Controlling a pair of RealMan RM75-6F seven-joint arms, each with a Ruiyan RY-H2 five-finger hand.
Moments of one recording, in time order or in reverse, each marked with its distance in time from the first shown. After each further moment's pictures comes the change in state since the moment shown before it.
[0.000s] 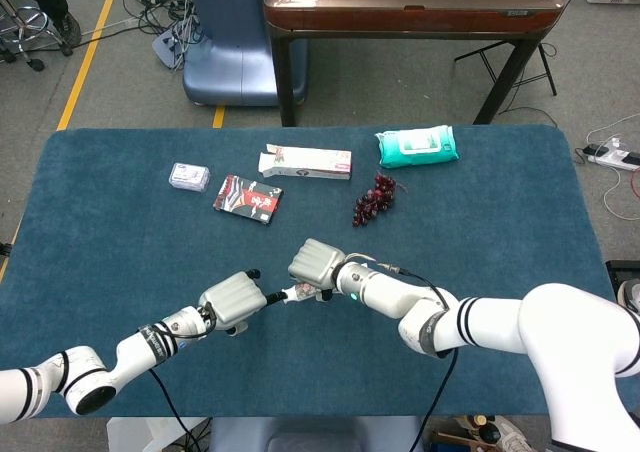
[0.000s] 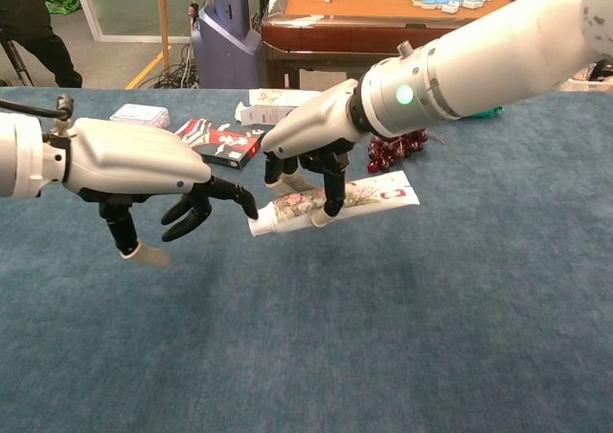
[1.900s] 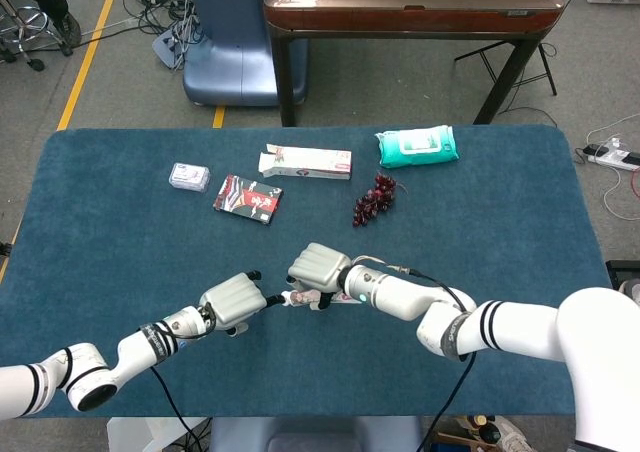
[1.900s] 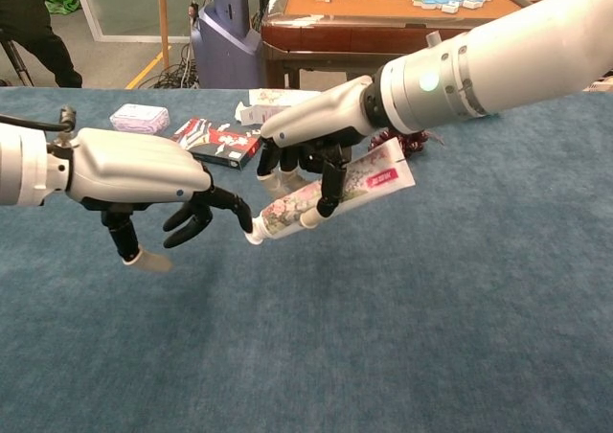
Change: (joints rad) left arm -0.025 -0.021 0.049 0.049 0.036 0.020 -0.073; right arm -0.140 0.037 0.115 -0.024 -0.313 -0.031 0.349
